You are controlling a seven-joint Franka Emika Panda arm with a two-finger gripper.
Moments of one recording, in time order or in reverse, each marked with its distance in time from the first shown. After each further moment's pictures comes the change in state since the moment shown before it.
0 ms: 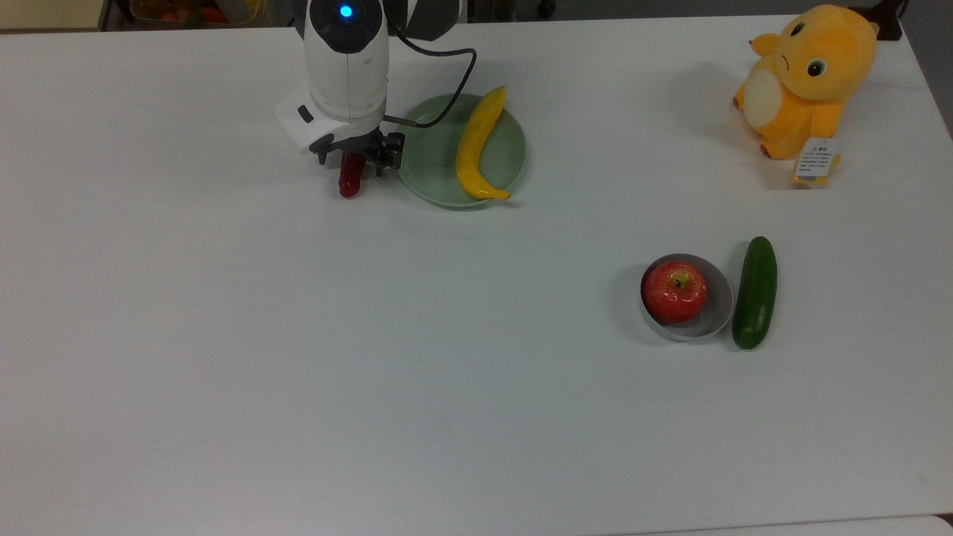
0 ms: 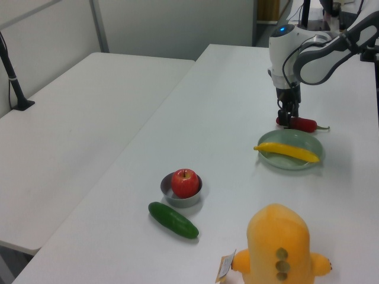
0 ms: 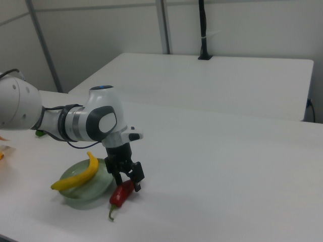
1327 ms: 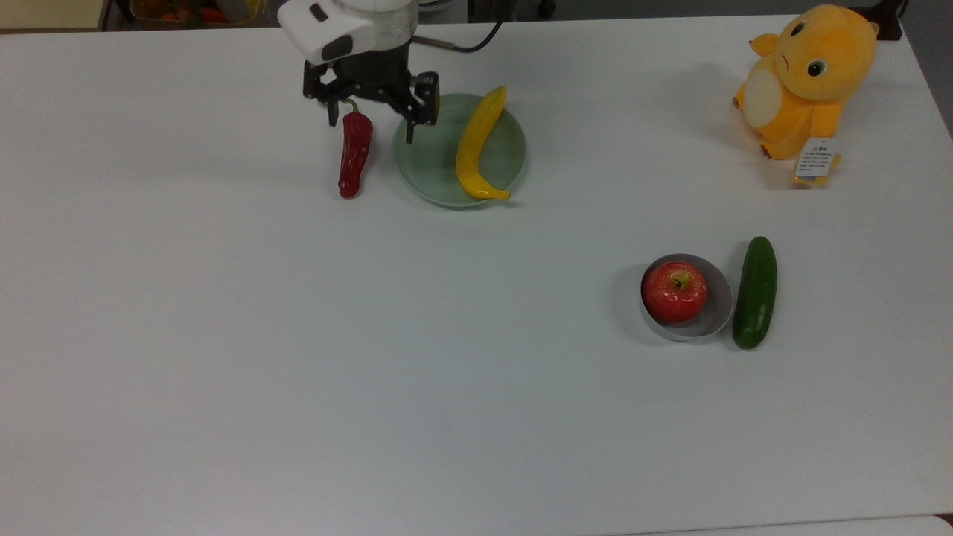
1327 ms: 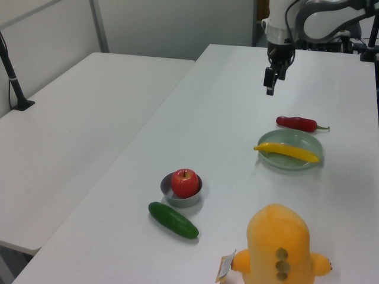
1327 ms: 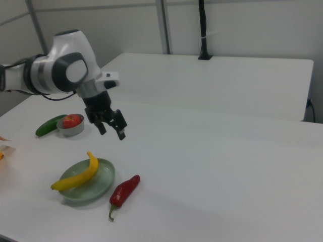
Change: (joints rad) arm 0.071 -0.182 0.025 0.160 0.089 -0.141 0.020
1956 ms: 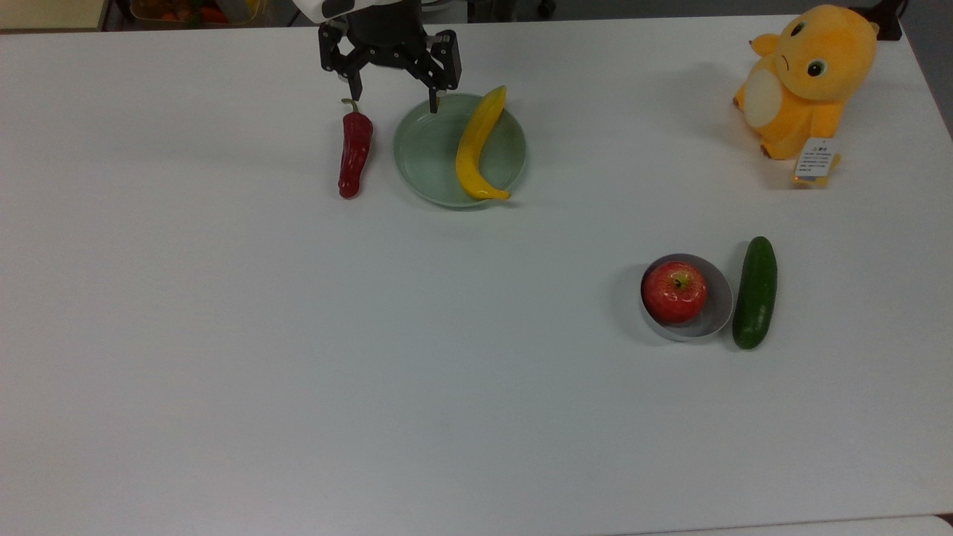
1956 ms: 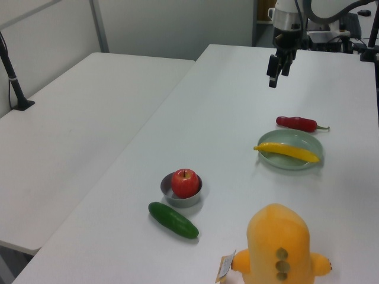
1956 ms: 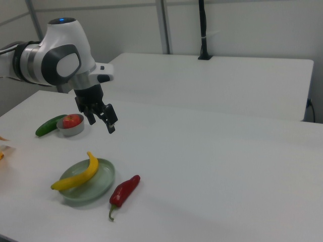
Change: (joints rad) arm 0.042 -0.071 -0.057 -0.002 0.171 -0.031 -0.052
